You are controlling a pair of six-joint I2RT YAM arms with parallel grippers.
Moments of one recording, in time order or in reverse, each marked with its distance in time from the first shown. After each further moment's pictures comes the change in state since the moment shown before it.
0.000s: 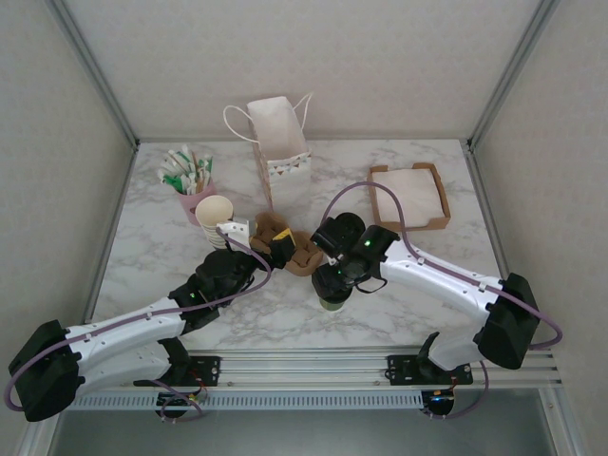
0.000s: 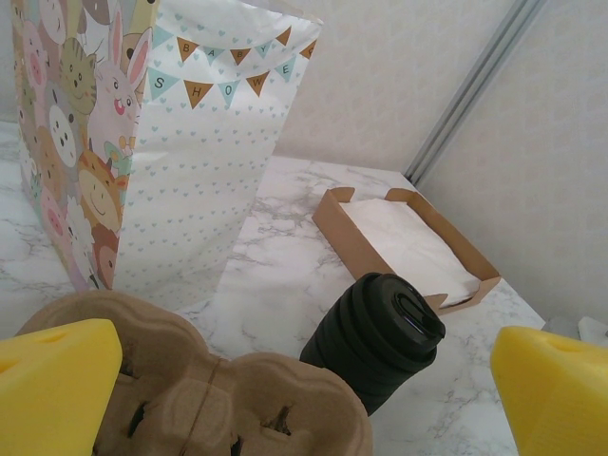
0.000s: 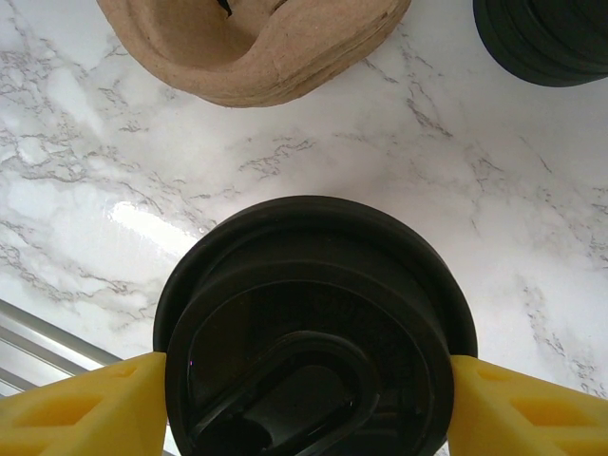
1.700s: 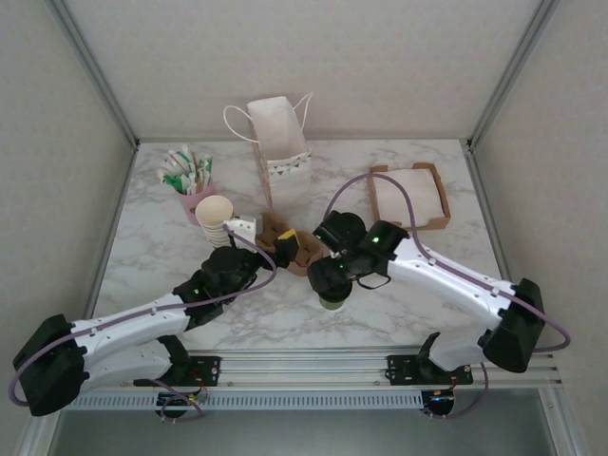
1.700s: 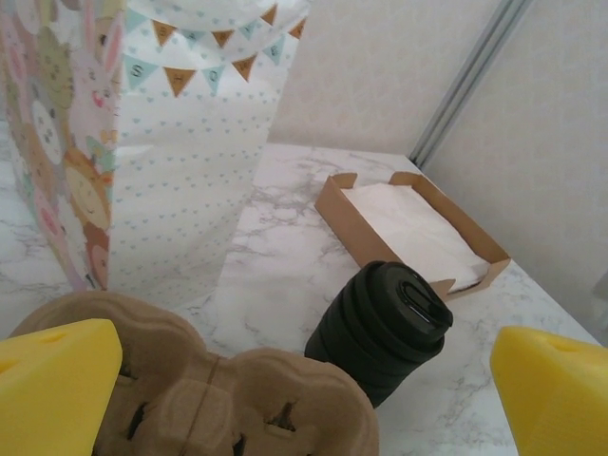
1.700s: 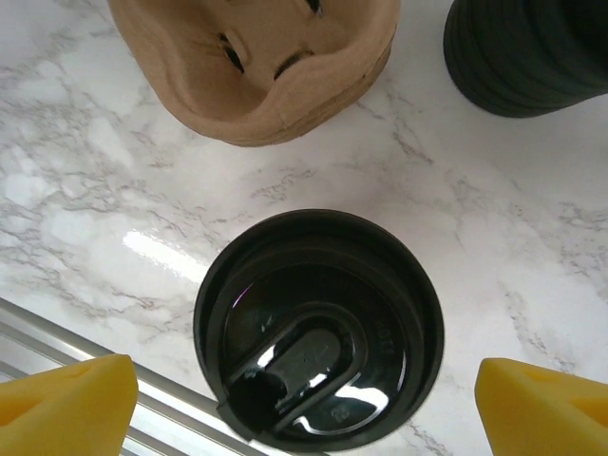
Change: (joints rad) left arm 0.001 0.063 0.053 -0.031 0.027 0.029; right arm -0.002 -0.062 0.065 -0.036 0.031 0.035
